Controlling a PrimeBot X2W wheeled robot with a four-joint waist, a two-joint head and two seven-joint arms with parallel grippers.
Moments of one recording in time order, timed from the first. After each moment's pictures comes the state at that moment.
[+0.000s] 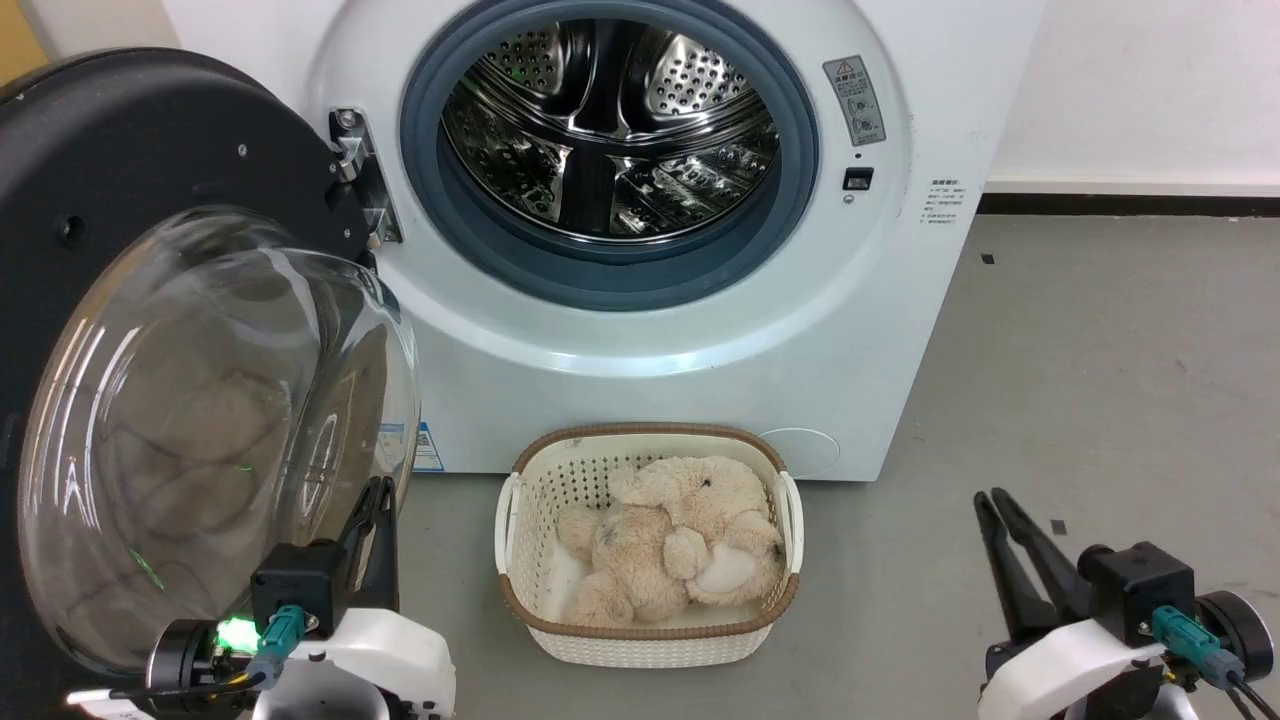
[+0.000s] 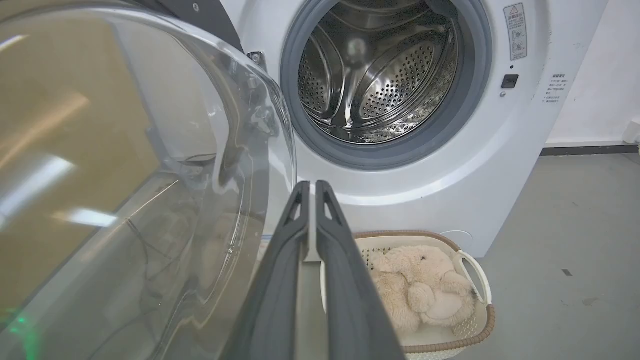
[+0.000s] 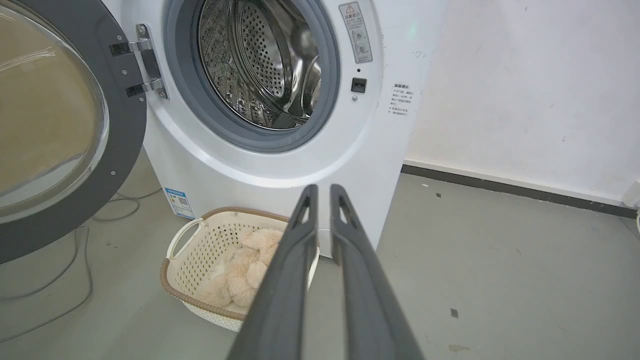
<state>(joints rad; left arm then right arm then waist) -0.01 0.05 0.00 0.00 0.00 0.01 0.00 0.01 -0.06 0.00 0.00 0.01 0.13 0.00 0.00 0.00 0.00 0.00</state>
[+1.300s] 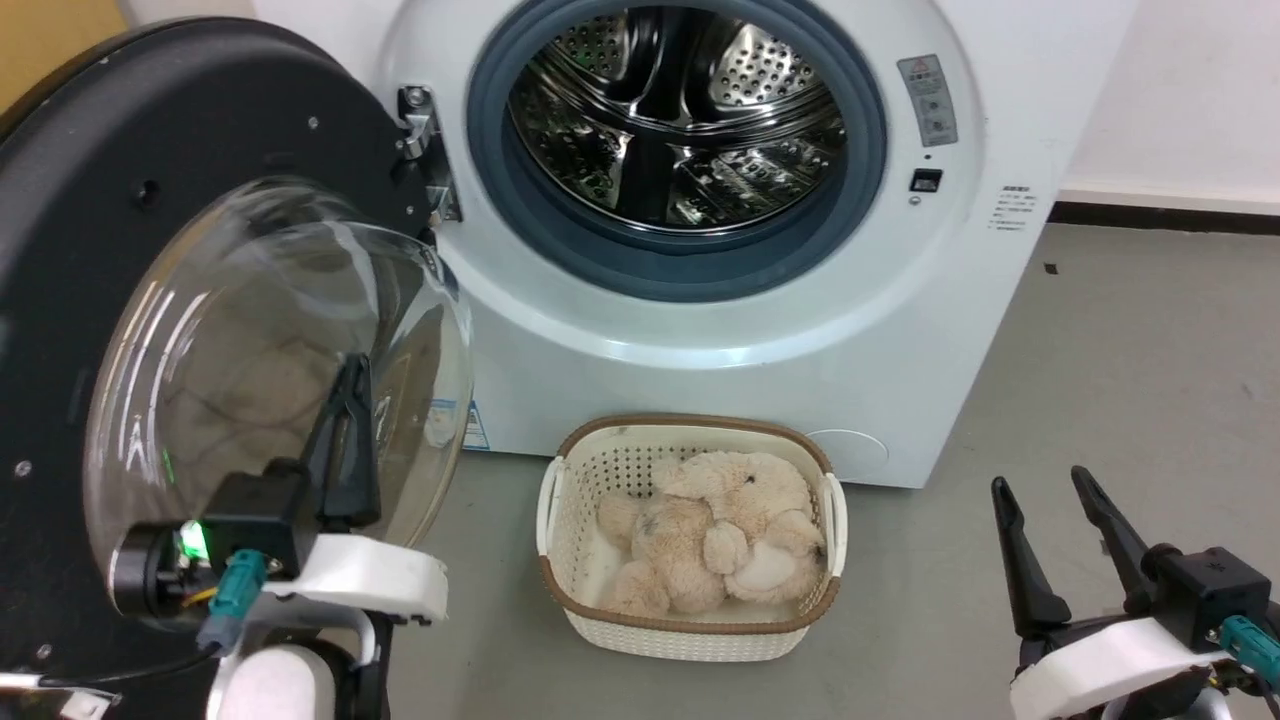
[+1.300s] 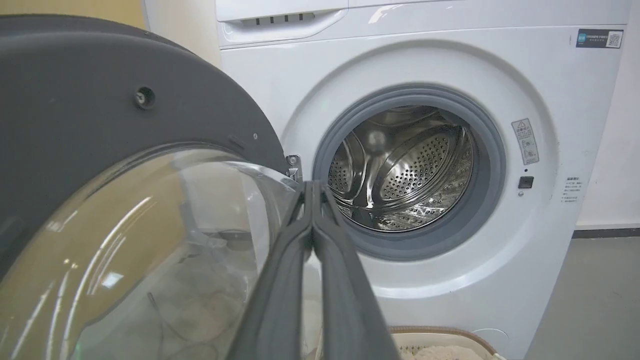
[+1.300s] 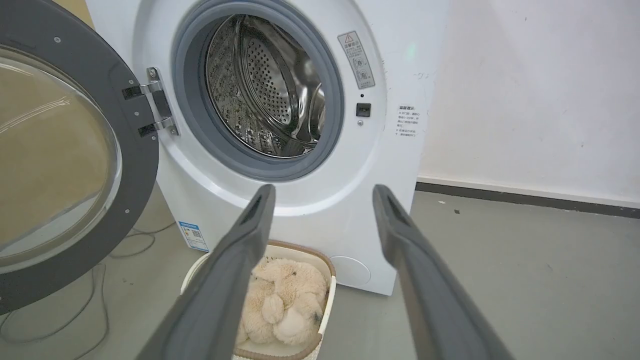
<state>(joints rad) -0.13 0.07 -0.02 -0.09 -0.02 0.03 -0.07 0.01 -0.06 -0.05 0.00 0.09 0.13 -0.07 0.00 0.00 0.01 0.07</state>
